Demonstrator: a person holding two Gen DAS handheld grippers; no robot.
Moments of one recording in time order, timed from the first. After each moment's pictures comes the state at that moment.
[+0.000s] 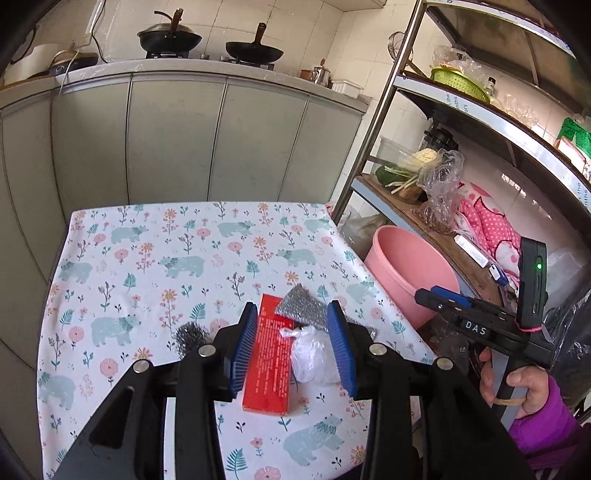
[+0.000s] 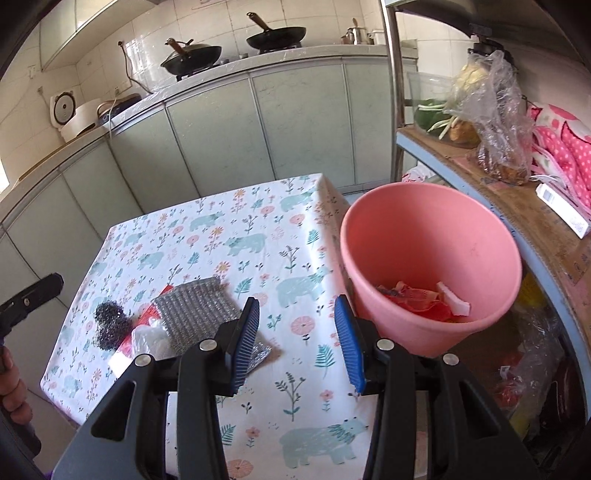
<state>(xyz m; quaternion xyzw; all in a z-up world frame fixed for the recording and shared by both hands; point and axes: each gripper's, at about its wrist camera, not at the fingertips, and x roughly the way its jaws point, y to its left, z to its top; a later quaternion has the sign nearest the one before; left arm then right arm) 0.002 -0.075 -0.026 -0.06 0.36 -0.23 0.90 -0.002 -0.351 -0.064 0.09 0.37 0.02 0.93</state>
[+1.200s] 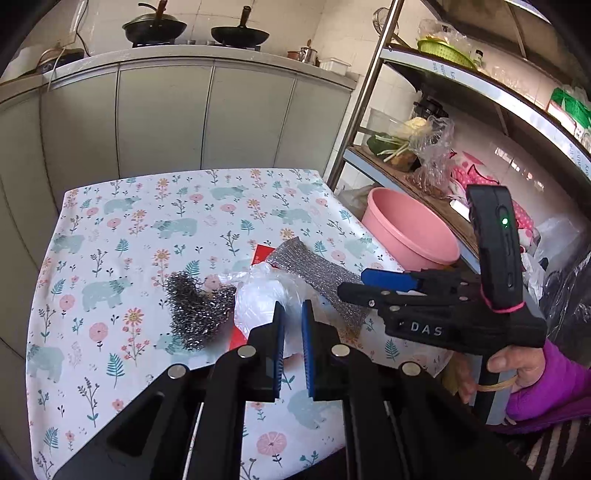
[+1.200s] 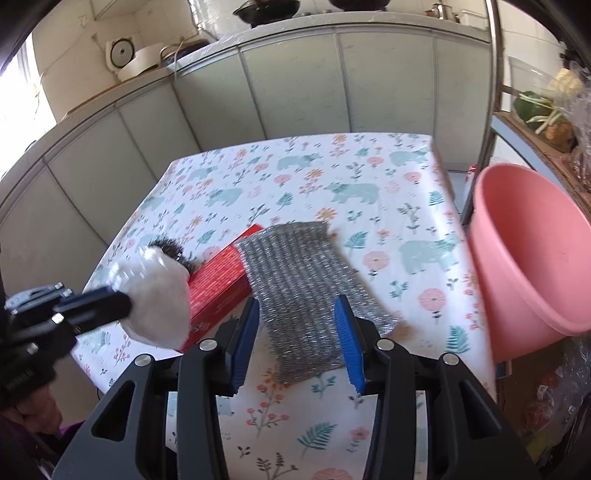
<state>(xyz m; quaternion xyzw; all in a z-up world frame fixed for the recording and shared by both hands) -0.024 -0.071 -0.055 -0.04 0.37 -0.25 0.89 0.016 -0.266 -0.101 0.04 0.42 0.15 0.89</state>
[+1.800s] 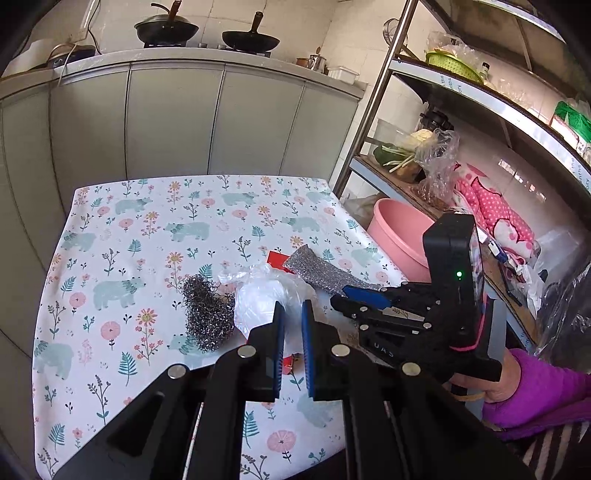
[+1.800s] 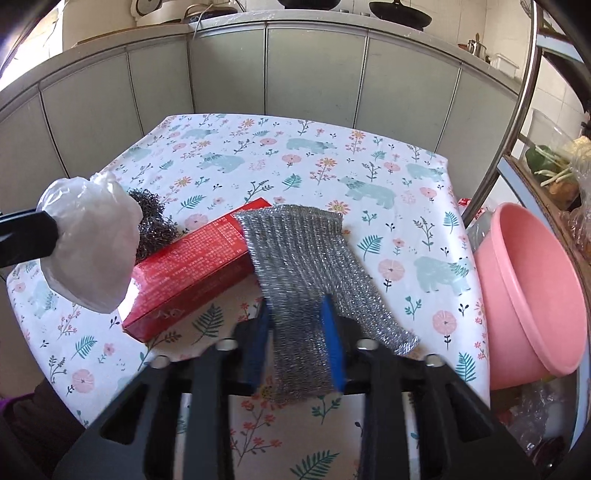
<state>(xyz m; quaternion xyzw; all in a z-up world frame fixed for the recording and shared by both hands) -0.025 -0.059 -0.050 -0.05 0.36 -0.24 0.90 0.022 -0.232 -0.124 -0.08 0.42 0.13 0.90</state>
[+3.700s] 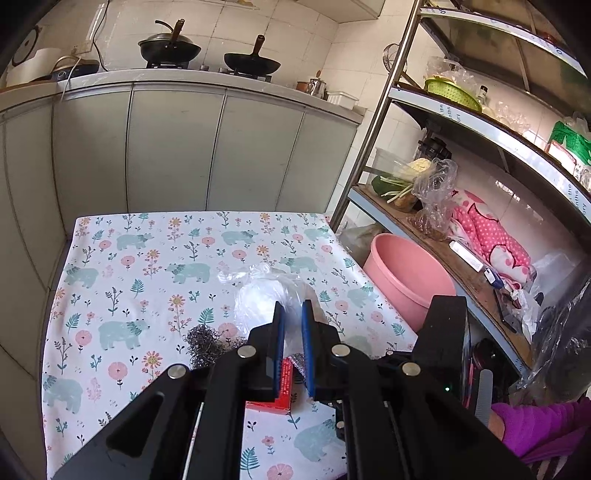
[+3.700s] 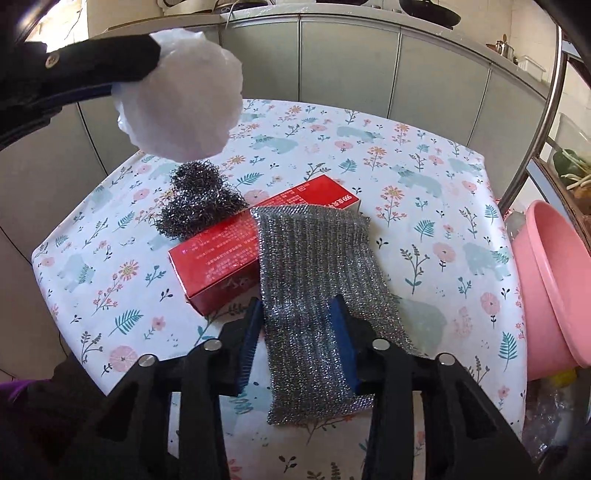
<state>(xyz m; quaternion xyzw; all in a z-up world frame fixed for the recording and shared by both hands) -0.009 -0.054 -0.021 -0.07 0.33 -0.24 0.91 -0.004 -0.202 -0.129 -0.08 0.43 0.18 0.88</state>
